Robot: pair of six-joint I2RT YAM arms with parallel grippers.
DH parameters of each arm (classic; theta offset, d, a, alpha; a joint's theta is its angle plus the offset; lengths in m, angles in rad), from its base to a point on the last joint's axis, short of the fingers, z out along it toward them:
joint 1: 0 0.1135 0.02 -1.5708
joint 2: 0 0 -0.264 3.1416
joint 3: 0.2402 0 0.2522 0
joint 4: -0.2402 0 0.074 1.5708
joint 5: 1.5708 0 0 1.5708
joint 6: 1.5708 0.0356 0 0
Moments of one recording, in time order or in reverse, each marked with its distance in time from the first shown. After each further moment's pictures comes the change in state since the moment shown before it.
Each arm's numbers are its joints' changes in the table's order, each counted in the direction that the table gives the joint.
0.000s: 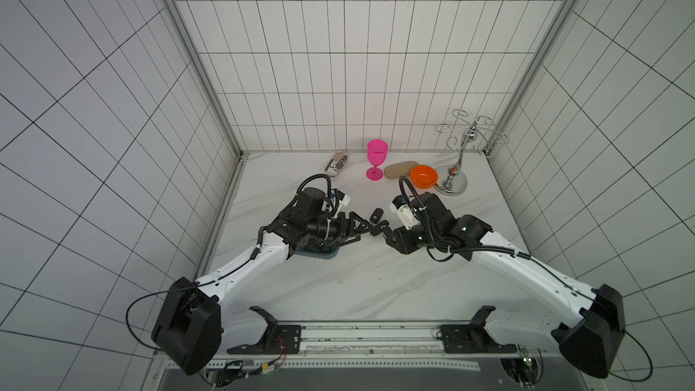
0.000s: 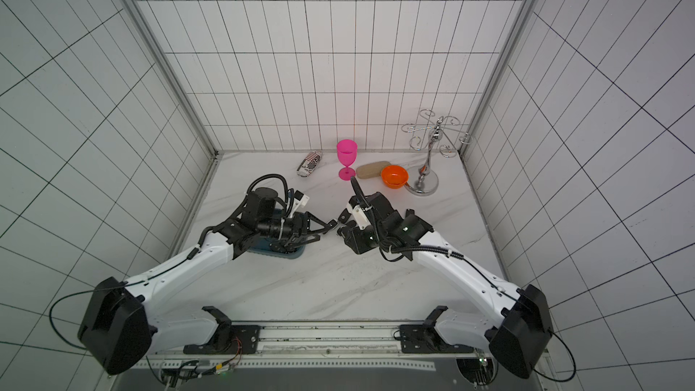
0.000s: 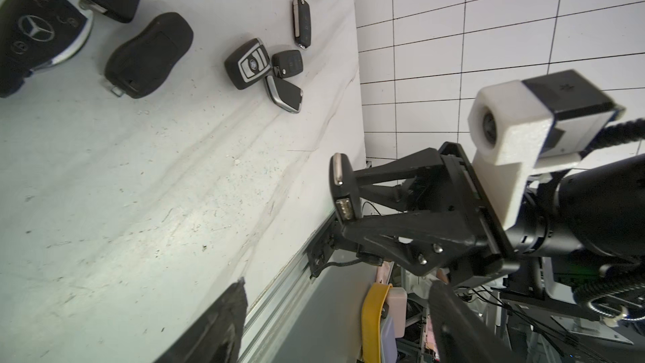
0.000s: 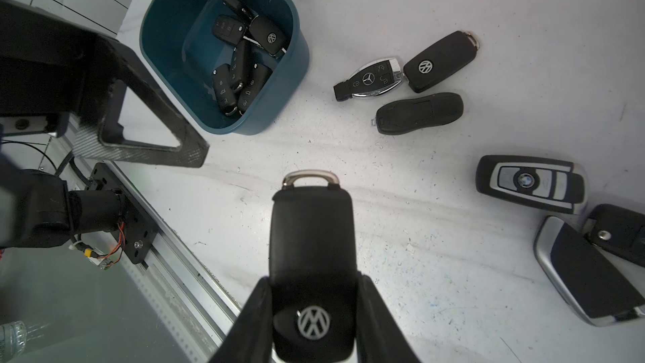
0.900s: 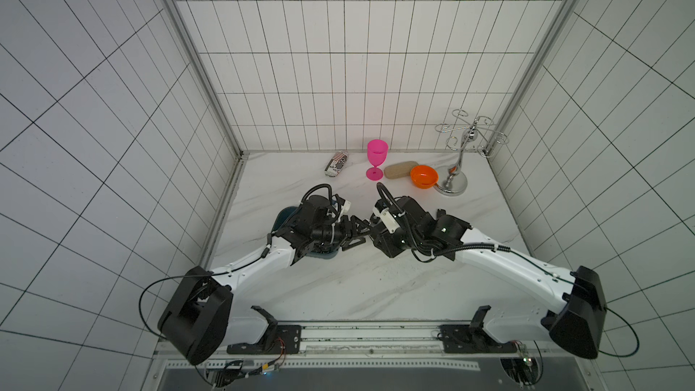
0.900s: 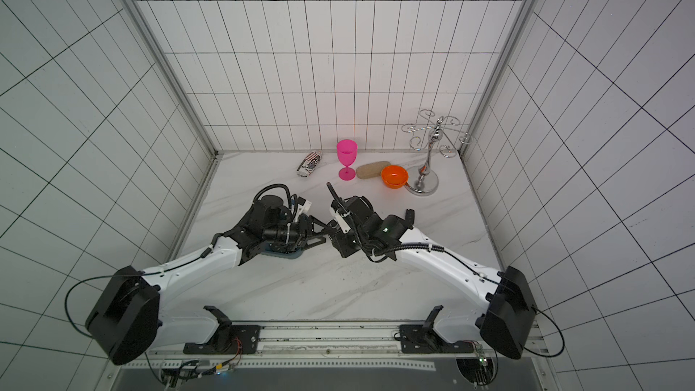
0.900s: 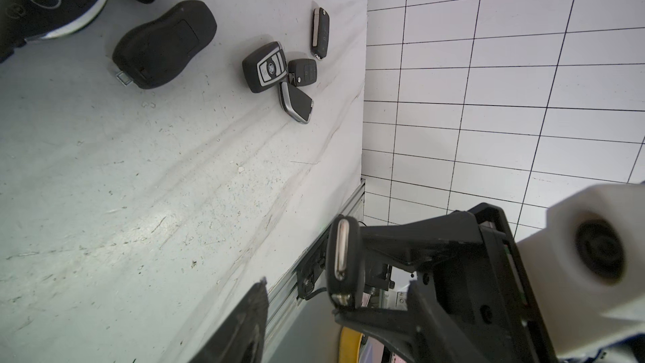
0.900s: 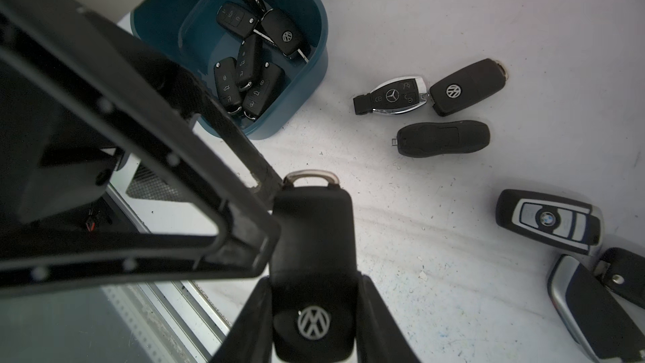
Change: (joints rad) left arm -0.032 0.056 -0.104 0.211 -0.071 -0.170; right arm 0.142 0.110 0.072 0.031 0.122 0.004
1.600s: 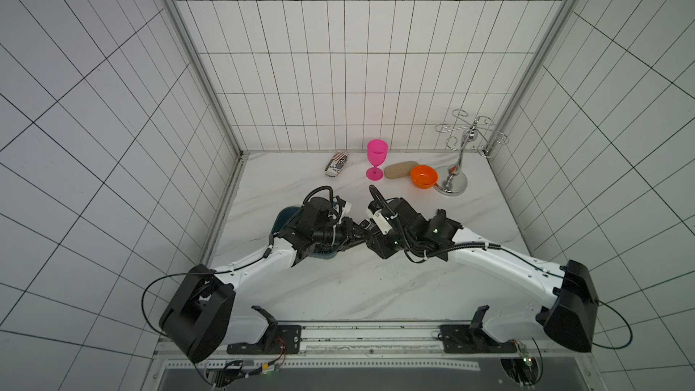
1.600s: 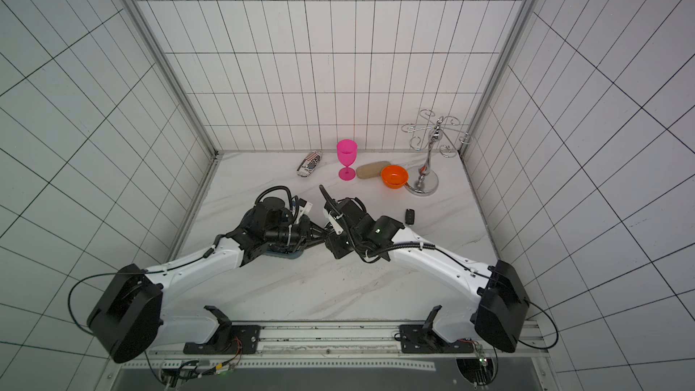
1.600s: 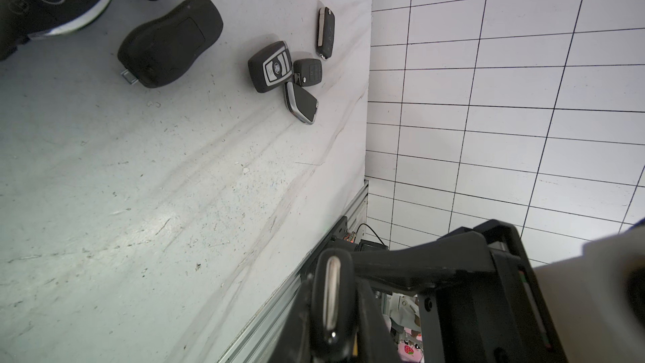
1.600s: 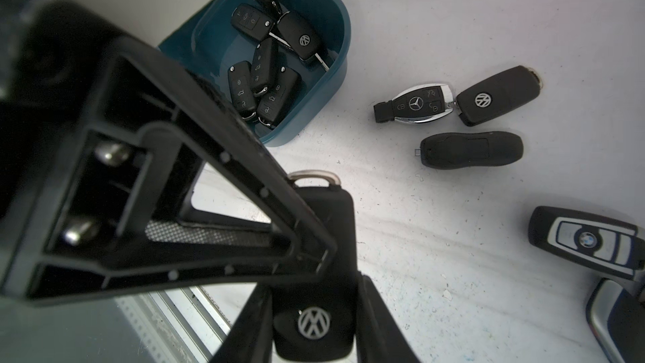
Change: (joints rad) left arm -0.012 0.009 -0.016 0.025 -0.016 -0.008; right arm 0.036 0.043 0.012 0.043 0.001 0.029
